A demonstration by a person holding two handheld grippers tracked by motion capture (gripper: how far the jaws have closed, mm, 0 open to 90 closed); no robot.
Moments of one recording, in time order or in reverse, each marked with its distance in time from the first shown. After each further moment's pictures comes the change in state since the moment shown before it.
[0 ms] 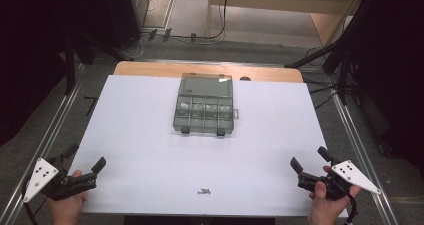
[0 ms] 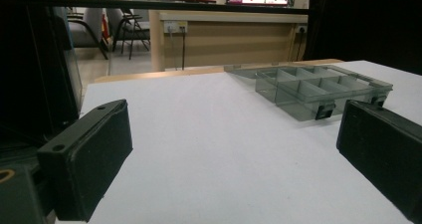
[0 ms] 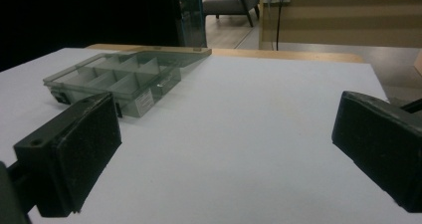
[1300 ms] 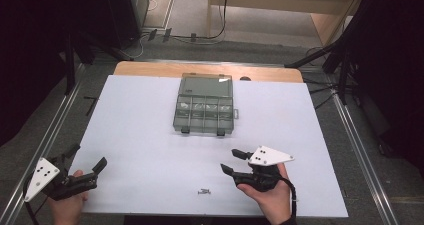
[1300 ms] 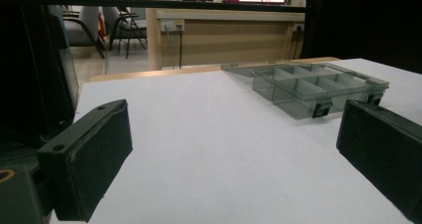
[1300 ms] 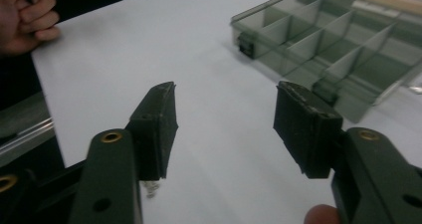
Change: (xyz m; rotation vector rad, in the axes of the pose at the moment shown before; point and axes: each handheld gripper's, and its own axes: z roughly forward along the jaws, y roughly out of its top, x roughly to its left) left arm -0.001 0.000 0.002 0.004 -0.012 0.002; right arm 0.138 0.031 0.077 0.332 0.513 -0.210
